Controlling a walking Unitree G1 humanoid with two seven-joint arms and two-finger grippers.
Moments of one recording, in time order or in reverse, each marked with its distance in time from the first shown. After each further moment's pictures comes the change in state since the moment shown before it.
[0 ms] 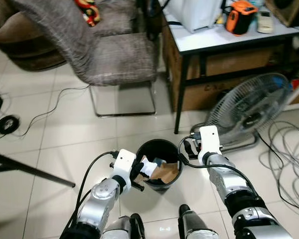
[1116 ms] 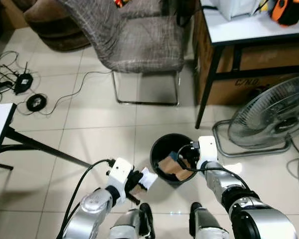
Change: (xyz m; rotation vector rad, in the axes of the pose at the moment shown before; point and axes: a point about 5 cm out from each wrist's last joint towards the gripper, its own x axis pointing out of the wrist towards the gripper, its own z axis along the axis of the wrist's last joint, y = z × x) left arm -0.034 -0.008 -0.005 0.032 0.019 -0.096; right arm 0.006 0.002 -0.031 0.064 0.168 -0.041
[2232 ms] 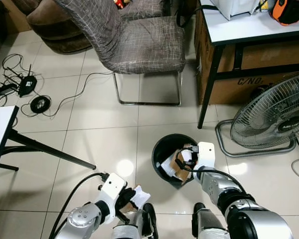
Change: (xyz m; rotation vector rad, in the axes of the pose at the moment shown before) left arm -0.030 0.001 -0.032 0.019 0.131 -0.057; right arm -0.001 0.012 -0.019 0.187 0.109 0.014
